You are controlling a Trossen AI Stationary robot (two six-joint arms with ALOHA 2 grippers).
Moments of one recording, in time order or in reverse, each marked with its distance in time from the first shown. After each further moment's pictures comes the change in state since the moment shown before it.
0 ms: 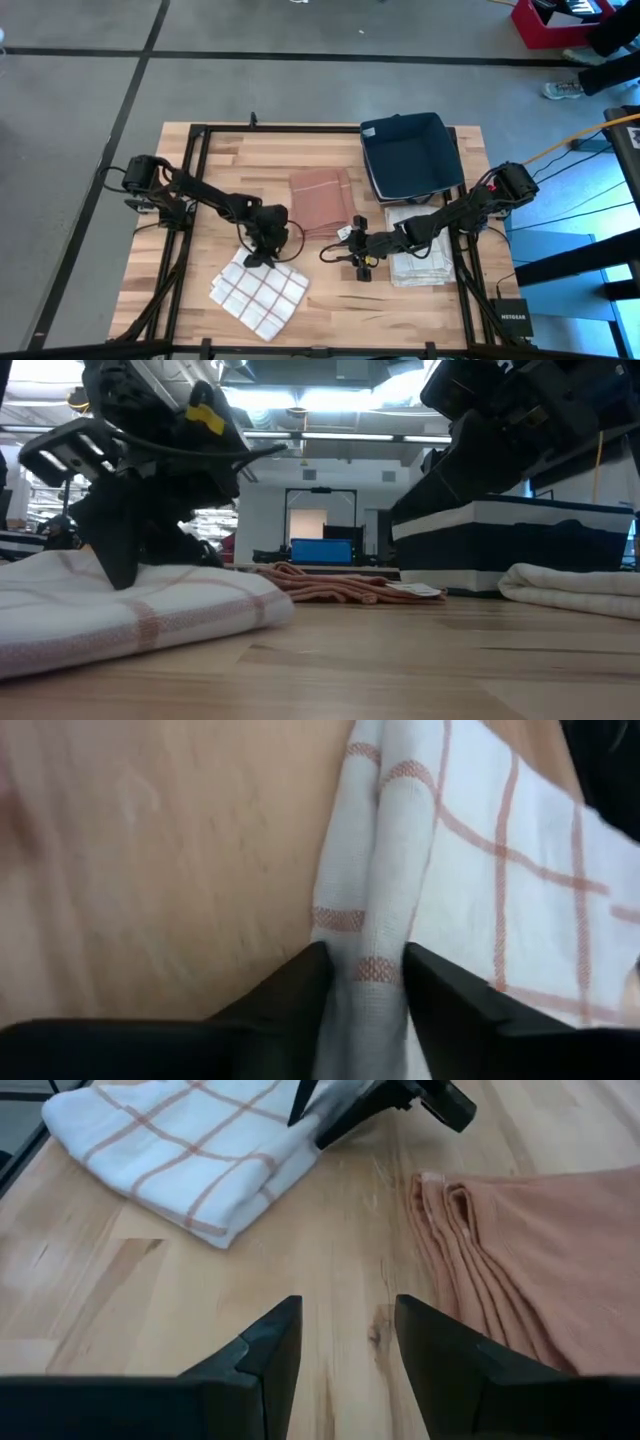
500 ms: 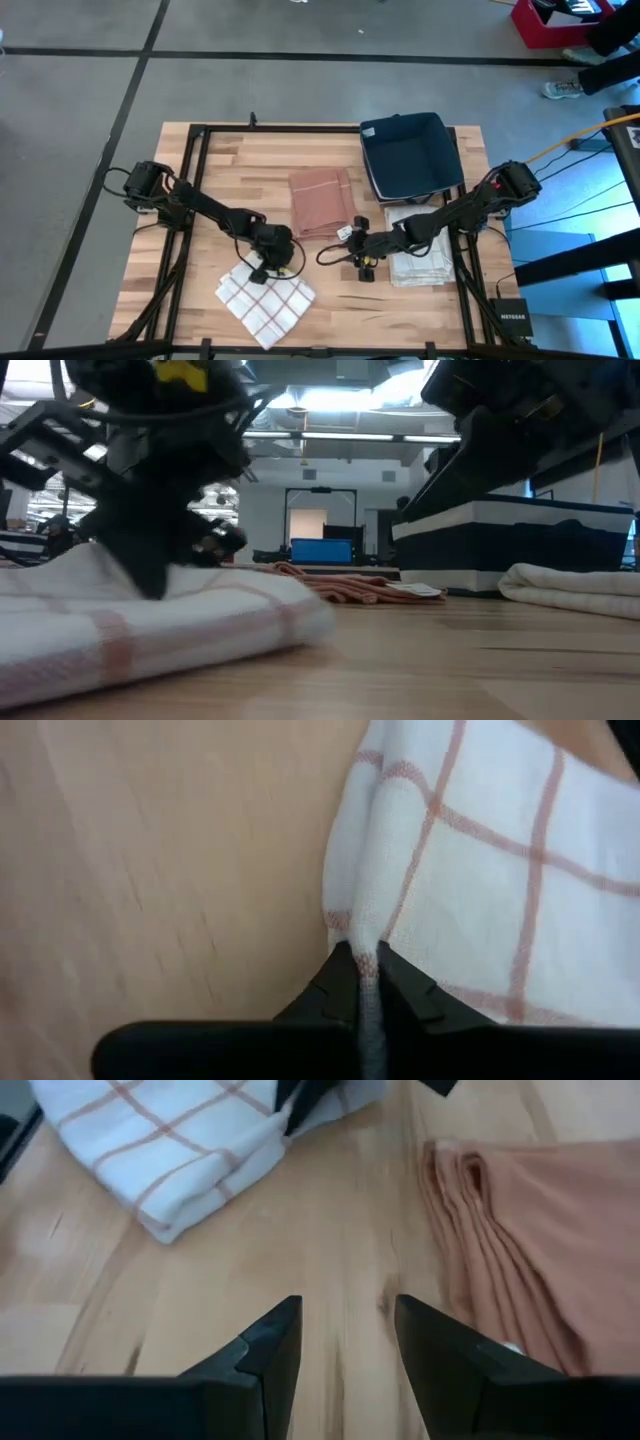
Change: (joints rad) left arm -0.154 0.002 0.101 0.079 -0.223 0.000; right arm 0.000 -0.027 0.048 -0.162 -0.042 0.023
